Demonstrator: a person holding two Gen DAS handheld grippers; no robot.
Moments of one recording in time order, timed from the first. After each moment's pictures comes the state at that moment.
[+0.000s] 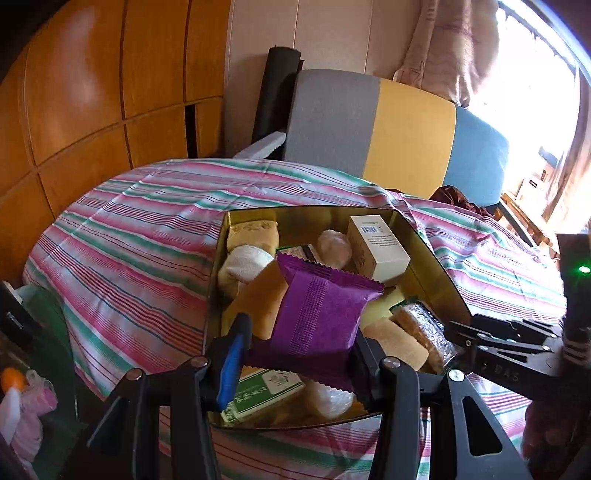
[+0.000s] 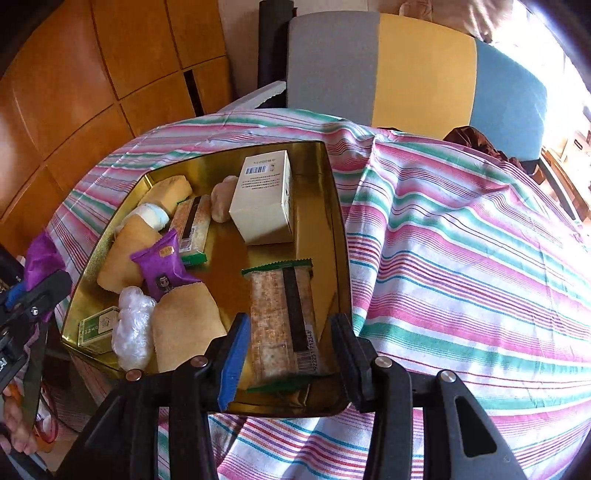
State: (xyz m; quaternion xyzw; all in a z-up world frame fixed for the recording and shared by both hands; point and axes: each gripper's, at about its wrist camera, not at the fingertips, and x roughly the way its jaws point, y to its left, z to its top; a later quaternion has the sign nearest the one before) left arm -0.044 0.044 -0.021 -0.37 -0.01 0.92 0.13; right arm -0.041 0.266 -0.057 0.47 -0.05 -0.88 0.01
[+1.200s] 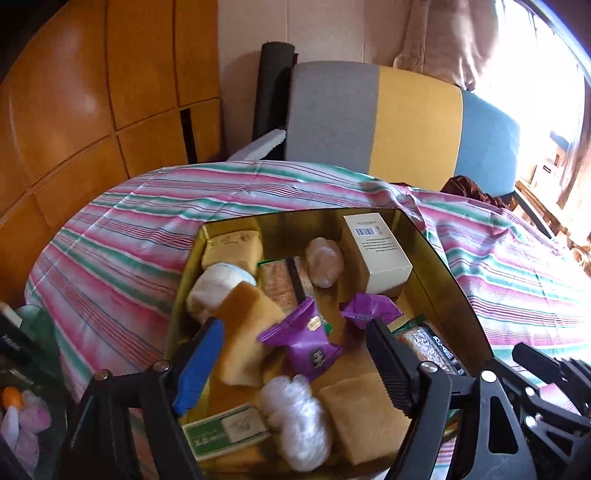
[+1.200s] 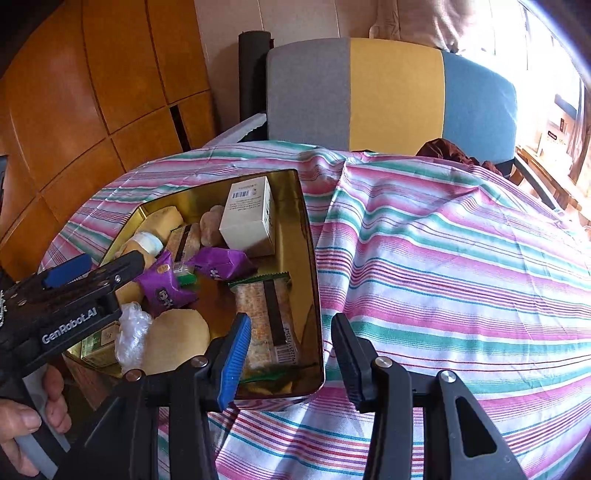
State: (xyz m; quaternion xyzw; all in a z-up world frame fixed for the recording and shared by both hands) left arm -0.075 0.088 -0.030 -0.37 0.03 0.92 0.10; right arm -0.014 0.266 -0.043 0.40 -0.06 -0.92 -0.03
